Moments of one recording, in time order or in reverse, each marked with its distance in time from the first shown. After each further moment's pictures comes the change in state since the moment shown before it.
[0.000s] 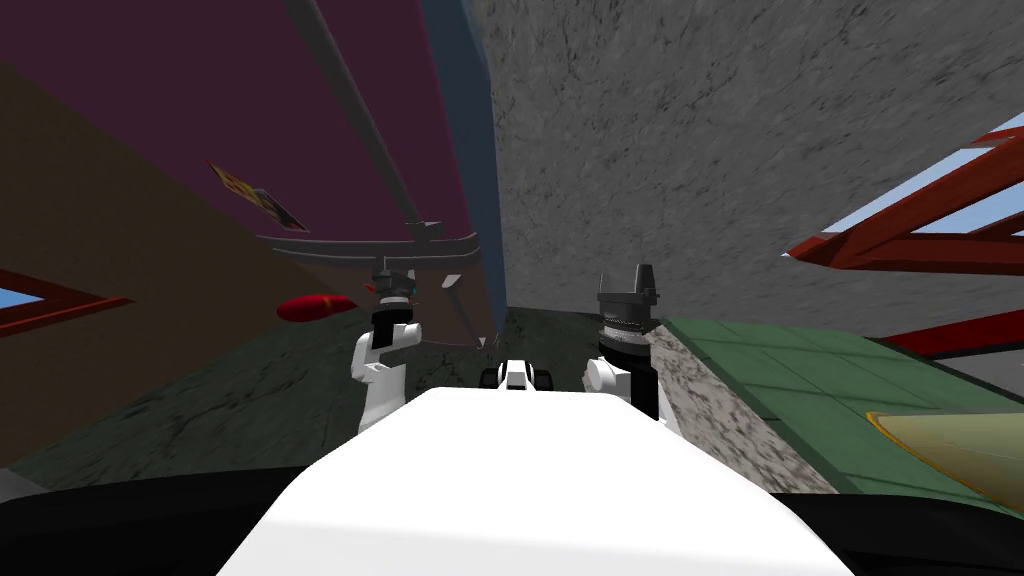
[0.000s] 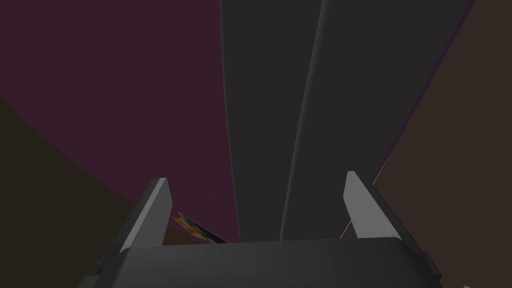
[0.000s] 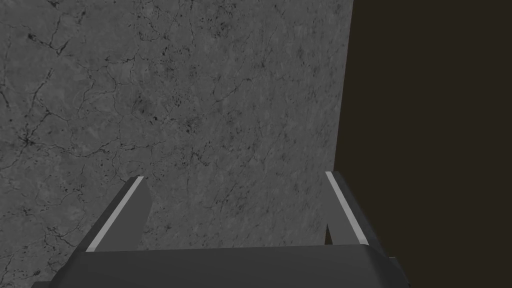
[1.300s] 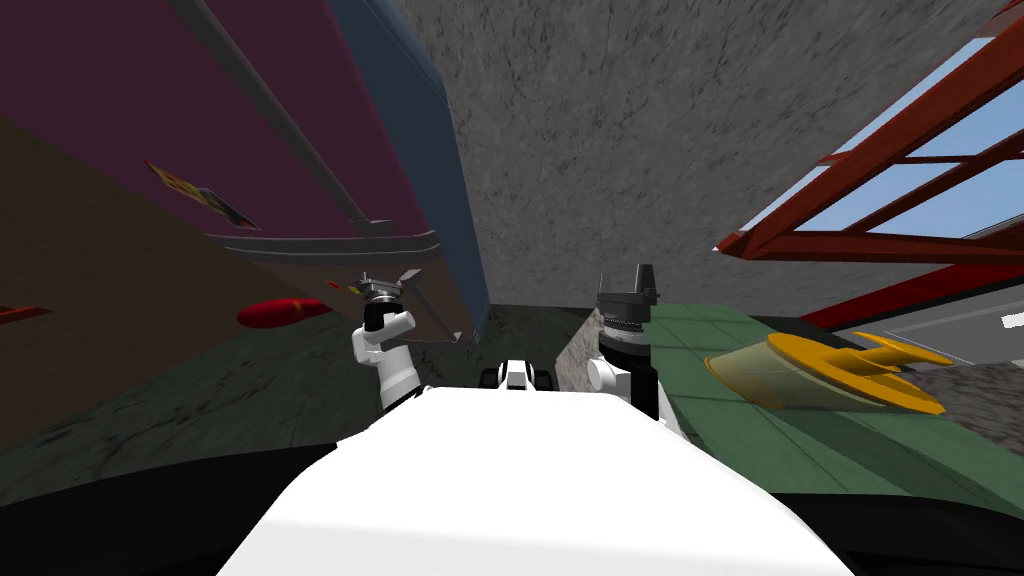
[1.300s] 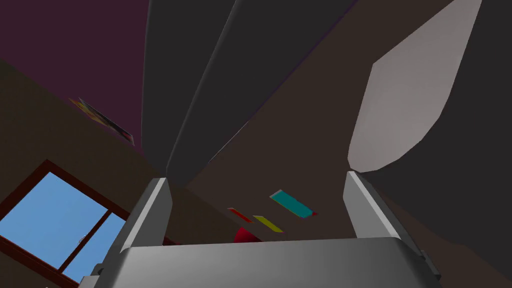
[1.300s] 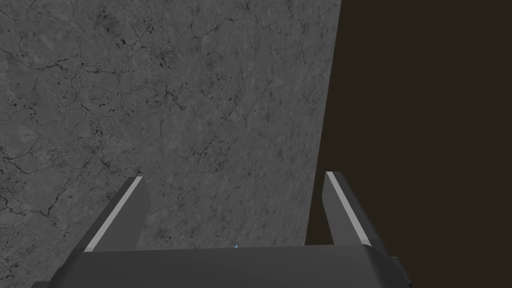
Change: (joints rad) left arm -0.255 -0.071 0.281 0.216 -0.017 0.301 0.200; right arm 0.000 0.000 0.000 0.000 0.000 0.000 0.000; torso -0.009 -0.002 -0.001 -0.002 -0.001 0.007
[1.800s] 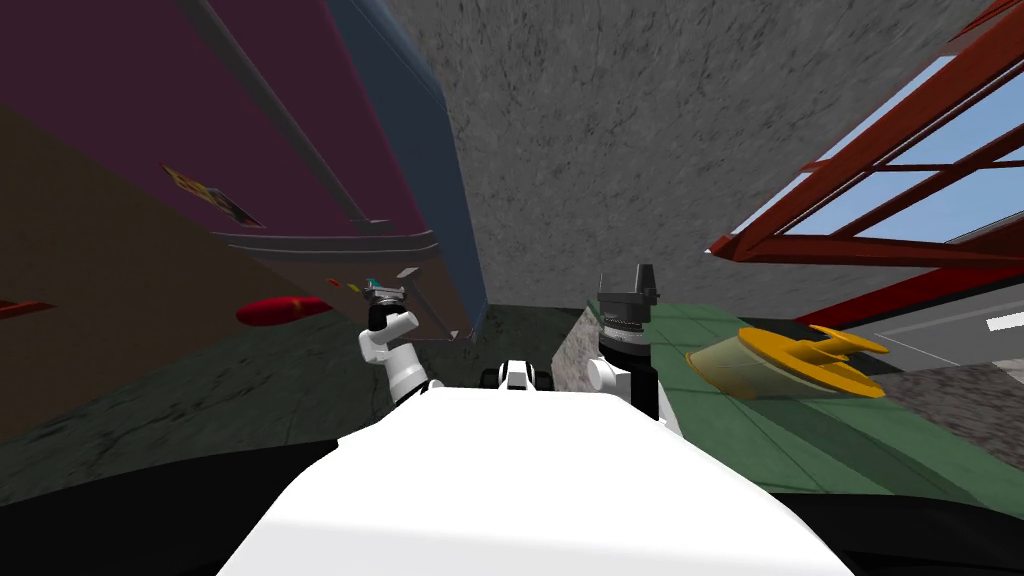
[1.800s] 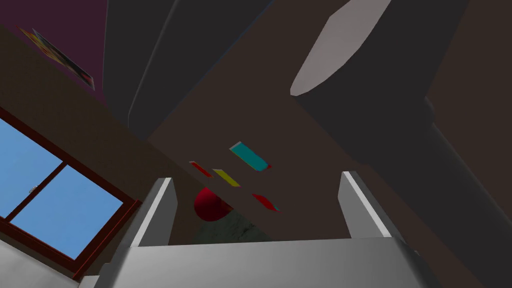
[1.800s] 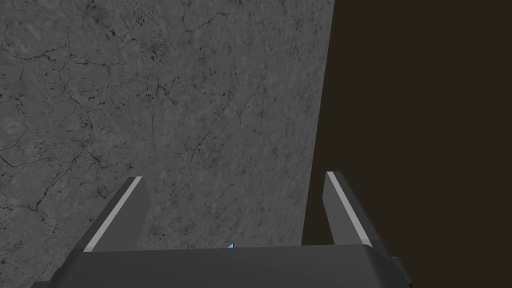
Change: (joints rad) left arm -0.052 -0.060 0.070 0.043 -0.001 0.066 0.047; right arm 0.000 0.000 0.000 0.000 0.000 0.000 0.000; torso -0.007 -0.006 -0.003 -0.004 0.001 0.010
